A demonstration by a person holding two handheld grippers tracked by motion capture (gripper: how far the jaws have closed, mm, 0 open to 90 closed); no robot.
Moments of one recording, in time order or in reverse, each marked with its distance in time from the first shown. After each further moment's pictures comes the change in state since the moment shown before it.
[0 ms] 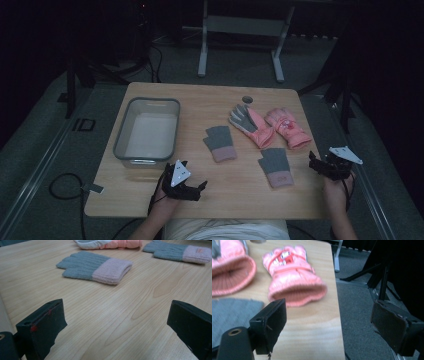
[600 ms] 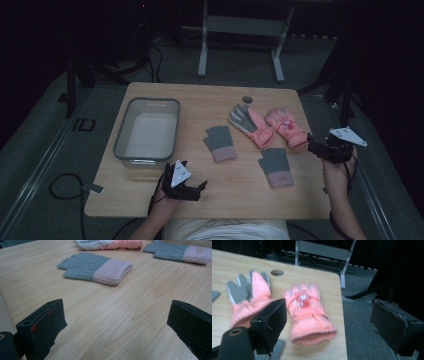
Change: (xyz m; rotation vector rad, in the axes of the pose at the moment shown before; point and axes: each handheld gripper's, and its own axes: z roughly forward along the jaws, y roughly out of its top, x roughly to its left) left arm 0.000 0.000 0.000 -0.003 0.005 -0.001; right arm 0.017 0.070 -0.019 -0.098 0.056 -0.042
